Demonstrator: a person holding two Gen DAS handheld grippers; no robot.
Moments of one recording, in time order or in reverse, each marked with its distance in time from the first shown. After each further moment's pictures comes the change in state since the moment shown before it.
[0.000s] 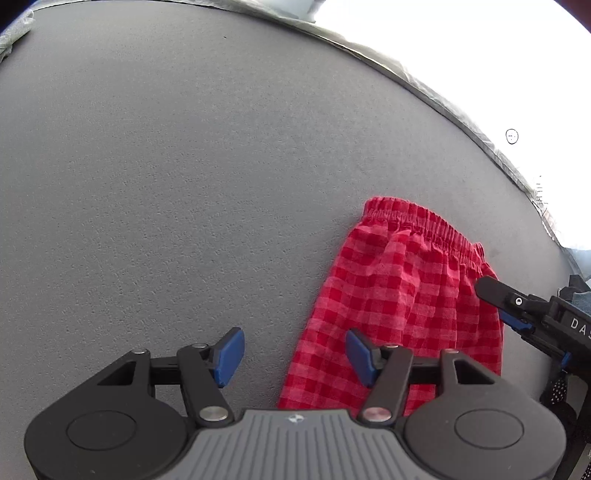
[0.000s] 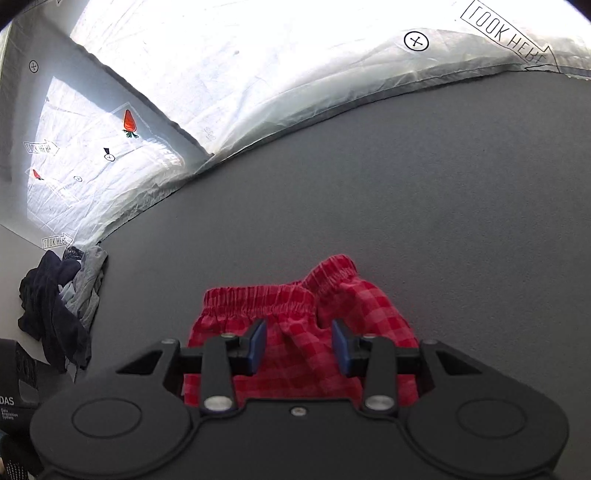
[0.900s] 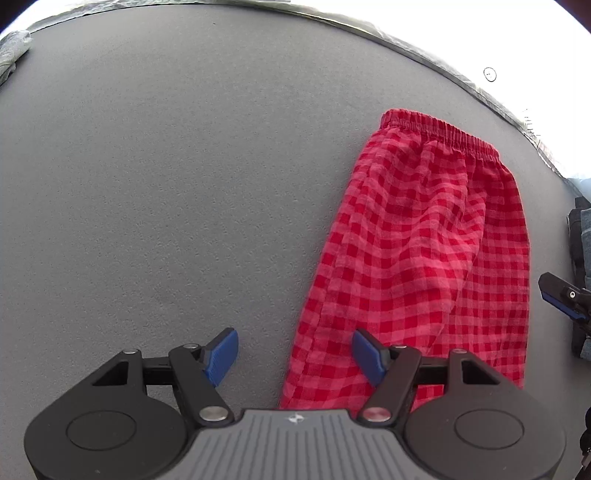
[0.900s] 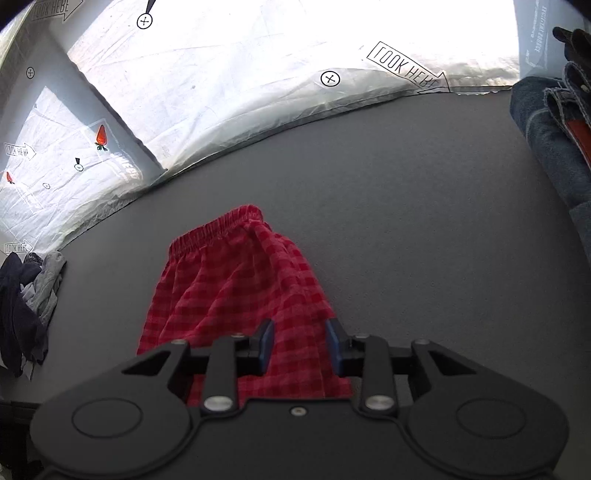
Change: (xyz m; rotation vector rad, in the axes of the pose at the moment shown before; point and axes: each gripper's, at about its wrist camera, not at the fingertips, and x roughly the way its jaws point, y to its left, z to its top) left arm -0.025 0.001 -0.080 0.128 0.010 0.069; right arm -0.103 -0.015 -0.090 0.046 -0.145 -0.179
